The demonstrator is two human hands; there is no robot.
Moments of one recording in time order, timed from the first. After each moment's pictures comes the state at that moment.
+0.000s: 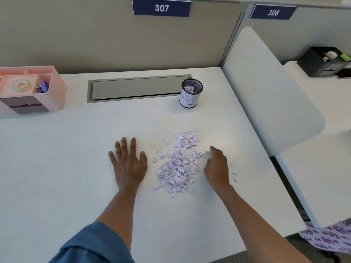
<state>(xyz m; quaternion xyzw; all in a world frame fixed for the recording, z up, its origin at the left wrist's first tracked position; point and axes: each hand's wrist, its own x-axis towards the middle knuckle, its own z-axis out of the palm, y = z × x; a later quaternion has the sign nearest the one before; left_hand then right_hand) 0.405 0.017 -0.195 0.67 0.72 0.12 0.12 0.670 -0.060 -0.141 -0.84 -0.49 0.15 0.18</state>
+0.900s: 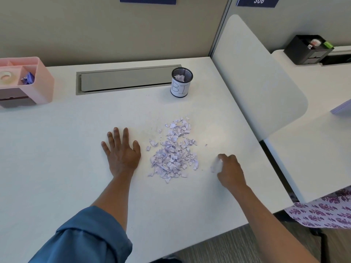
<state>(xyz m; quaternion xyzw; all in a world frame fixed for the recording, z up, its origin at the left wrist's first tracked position) 0.405 0.017 -0.196 0.67 0.72 0.12 0.12 0.708 -0.136 -0.118 -0.86 -0.46 0.20 0.02</state>
